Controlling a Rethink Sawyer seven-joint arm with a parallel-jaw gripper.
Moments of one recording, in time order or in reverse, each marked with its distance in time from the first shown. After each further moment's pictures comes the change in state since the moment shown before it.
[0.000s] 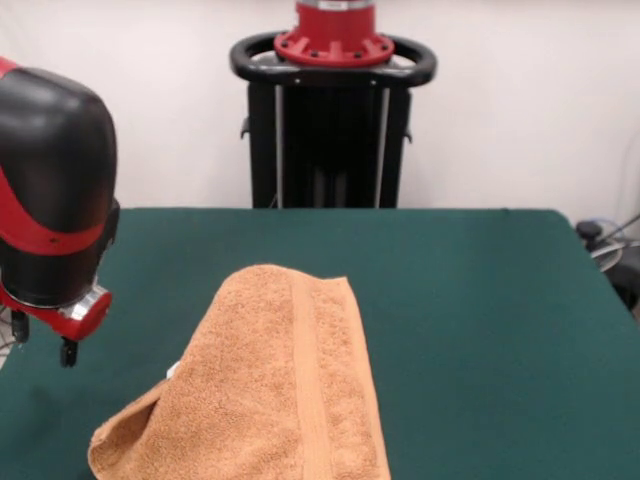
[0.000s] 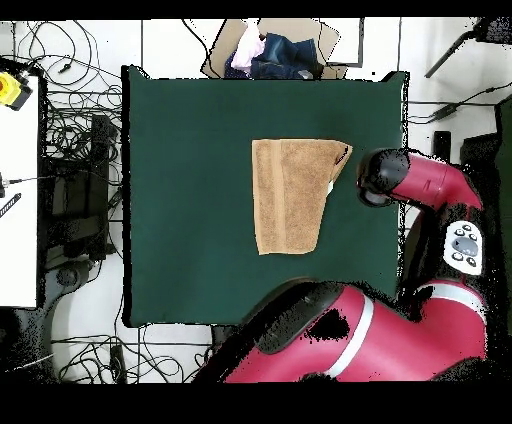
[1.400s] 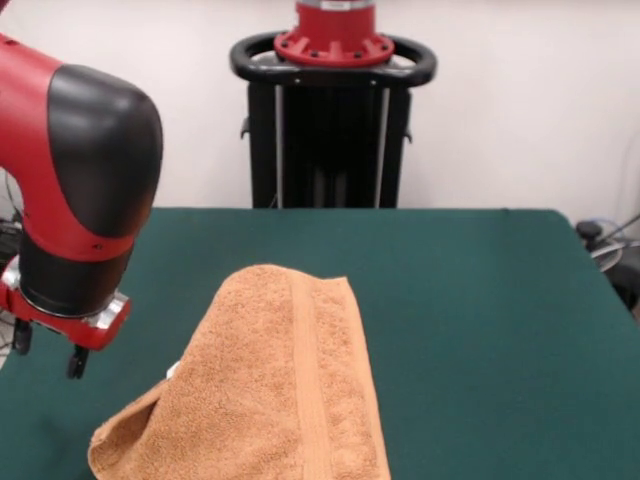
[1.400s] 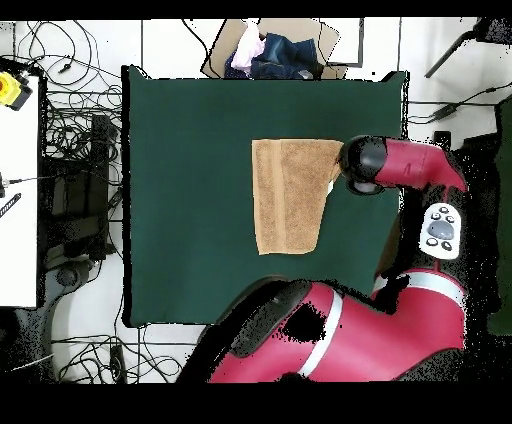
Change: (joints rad) arm 0.070 -0.009 0.006 -0.056 -0.089 0.026 0.000
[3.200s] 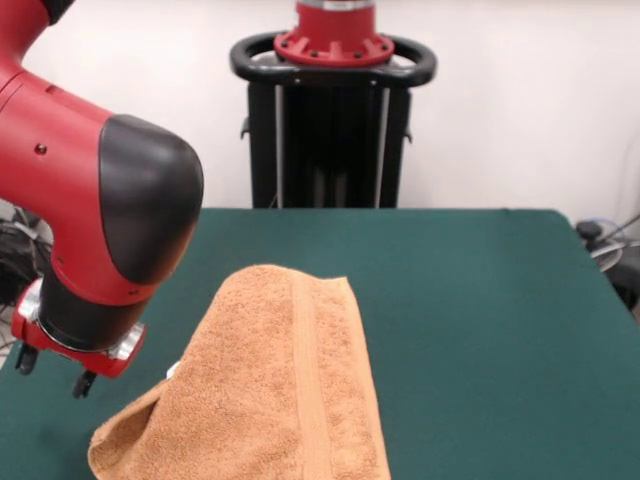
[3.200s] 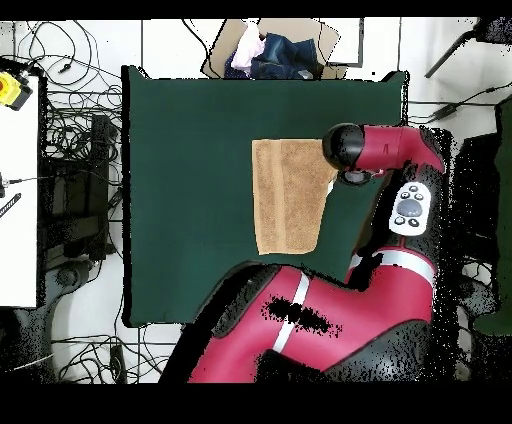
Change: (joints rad) arm 0.060 0.097 -0.035 -0.147 -0.064 0.106 0.000
